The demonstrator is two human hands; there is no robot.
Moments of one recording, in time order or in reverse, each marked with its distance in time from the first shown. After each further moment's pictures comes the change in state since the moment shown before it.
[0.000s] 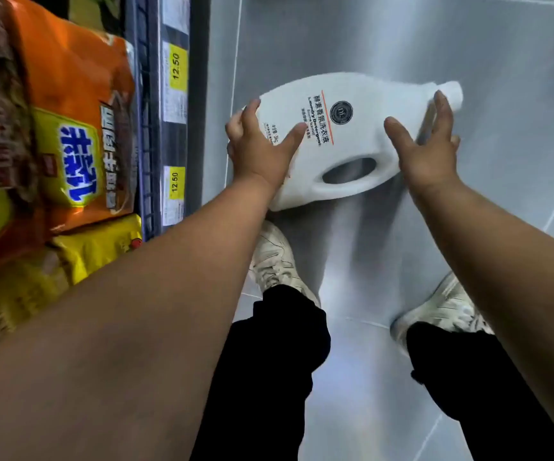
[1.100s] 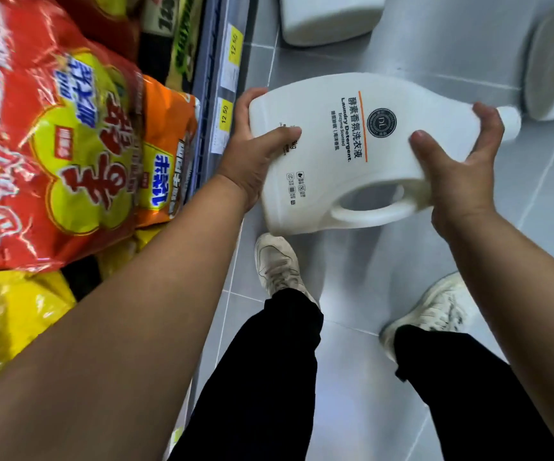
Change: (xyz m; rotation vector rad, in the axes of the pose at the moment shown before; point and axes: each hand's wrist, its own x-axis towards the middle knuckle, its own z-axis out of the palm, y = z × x) left_hand -0.040 0.078 -0.110 -0.800 -0.260 -0.006; right_hand -0.070 -0.080 -0.051 0.280 0.066 -0.199
